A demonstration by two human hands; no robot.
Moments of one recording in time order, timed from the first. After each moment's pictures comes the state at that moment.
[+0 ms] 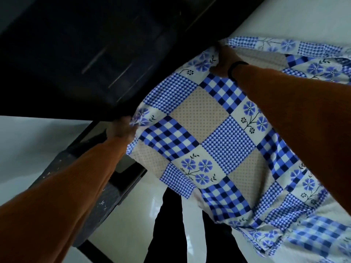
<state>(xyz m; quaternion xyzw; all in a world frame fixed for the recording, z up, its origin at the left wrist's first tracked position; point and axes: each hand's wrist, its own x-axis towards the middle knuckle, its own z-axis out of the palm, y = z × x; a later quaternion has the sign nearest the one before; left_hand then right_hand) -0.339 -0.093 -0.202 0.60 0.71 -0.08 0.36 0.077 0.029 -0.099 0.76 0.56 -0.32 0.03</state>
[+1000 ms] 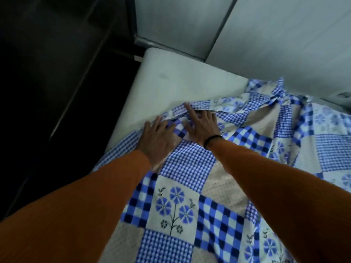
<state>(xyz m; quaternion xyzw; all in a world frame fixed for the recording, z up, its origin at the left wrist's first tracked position) 0.199 0.059 -0.134 0.97 0.18 -0.09 0.14 0.389 -0.051 -0.140 0.88 0.46 -0.09 -0.02</state>
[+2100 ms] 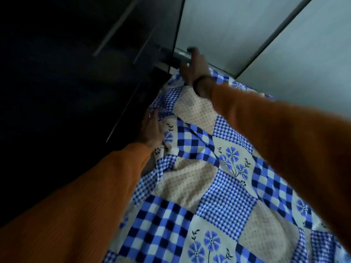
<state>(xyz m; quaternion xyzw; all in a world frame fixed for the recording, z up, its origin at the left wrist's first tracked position) 0.192 0.226 -0.166 0.82 0.47 0.02 0.33 0.397 0.262 -0.075 0.87 0.39 -0.18 -0.26</state>
